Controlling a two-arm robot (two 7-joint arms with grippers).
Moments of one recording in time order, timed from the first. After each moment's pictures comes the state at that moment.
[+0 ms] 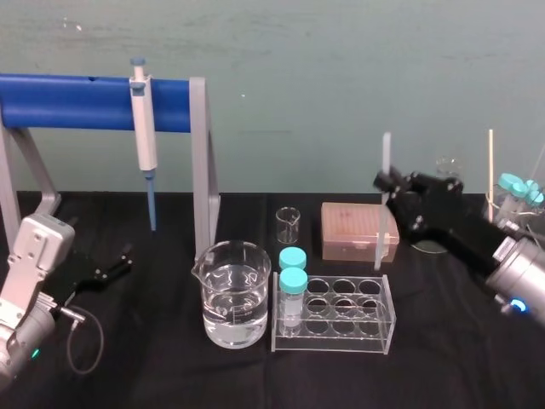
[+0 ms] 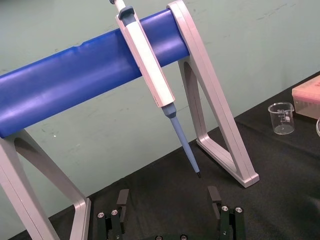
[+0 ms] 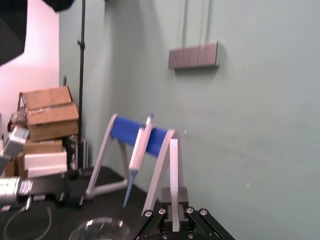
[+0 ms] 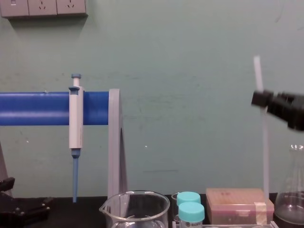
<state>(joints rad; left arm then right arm) -0.20 0.60 0.45 -1.41 -0.25 -0.12 0.03 0.20 0.54 -0.27 -1.59 0.56 -0.20 0.56</state>
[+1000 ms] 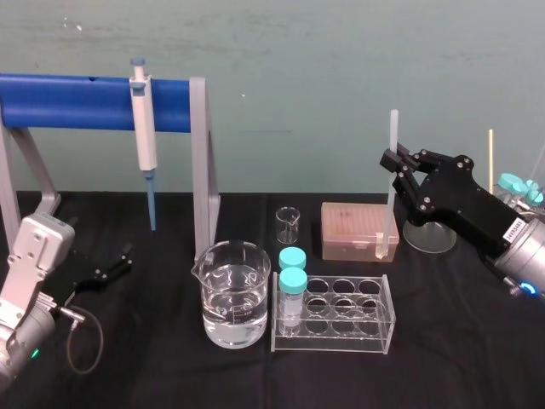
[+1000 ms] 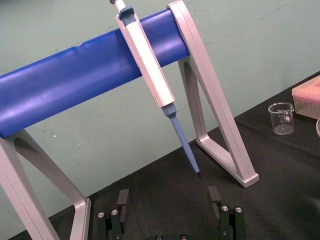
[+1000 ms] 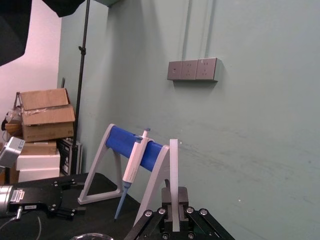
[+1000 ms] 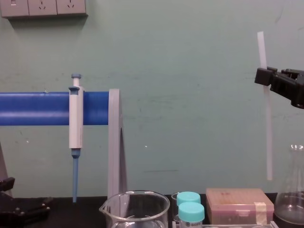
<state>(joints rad) -0.20 0.60 0.45 -1.41 -0.25 -0.12 0.03 0.21 0.55 -0.24 -1.64 0.54 -0.18 0.56</state>
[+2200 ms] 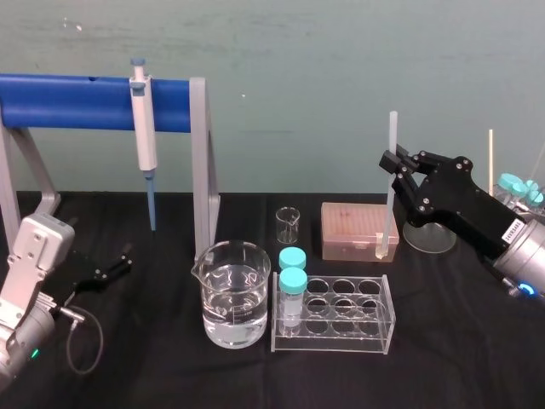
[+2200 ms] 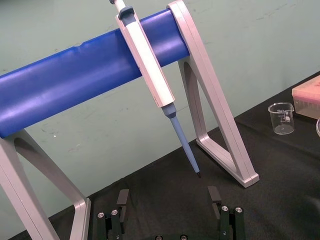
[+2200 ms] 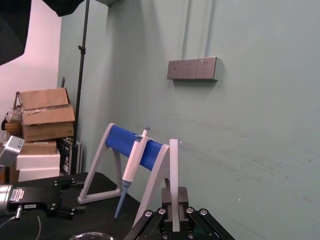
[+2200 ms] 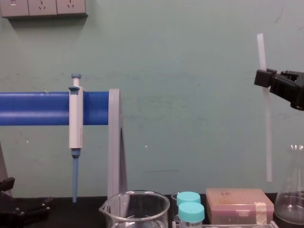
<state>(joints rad) -0.20 0.60 0.45 -1.41 -0.25 -0.12 0.03 0.21 0.54 -0.24 -1.63 0.54 -0.18 0.56</state>
